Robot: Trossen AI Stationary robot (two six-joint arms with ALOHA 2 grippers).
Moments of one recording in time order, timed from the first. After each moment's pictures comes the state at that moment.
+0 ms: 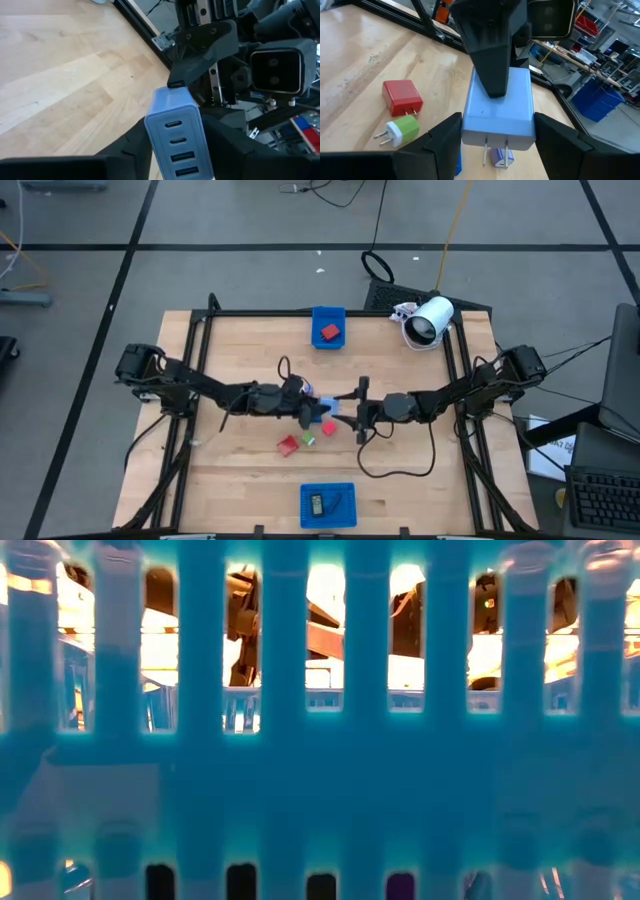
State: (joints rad) left arm -0.14 1.62 0.69 0.70 -0.20 -0.88; right arm 0.21 1.57 0.59 0.79 0.34 -0.37
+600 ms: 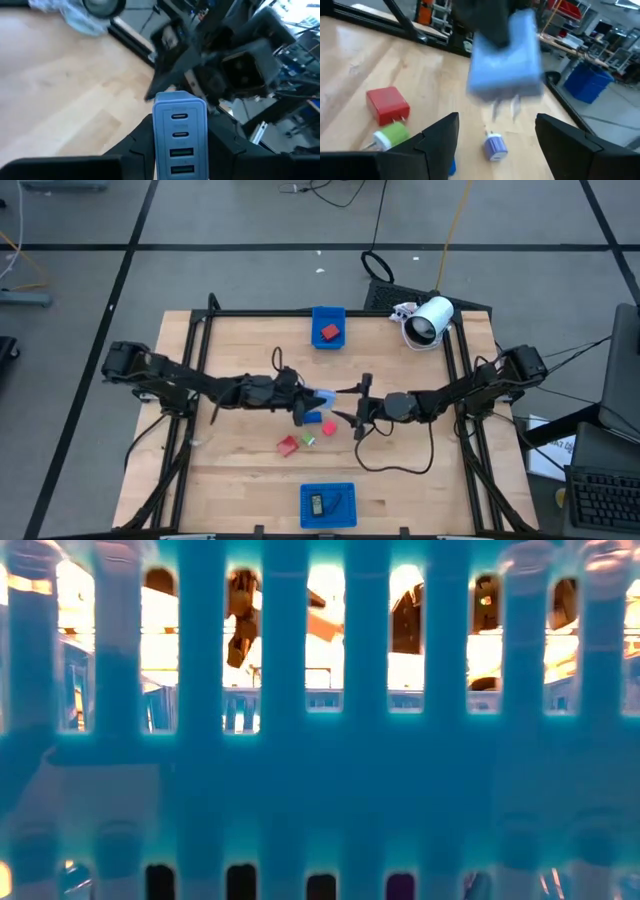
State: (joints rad) left arm -0.11 1.48 0.69 0.59 -0.20 -0.68; right arm 0.22 1.56 0.59 0.78 0.42 -0.26
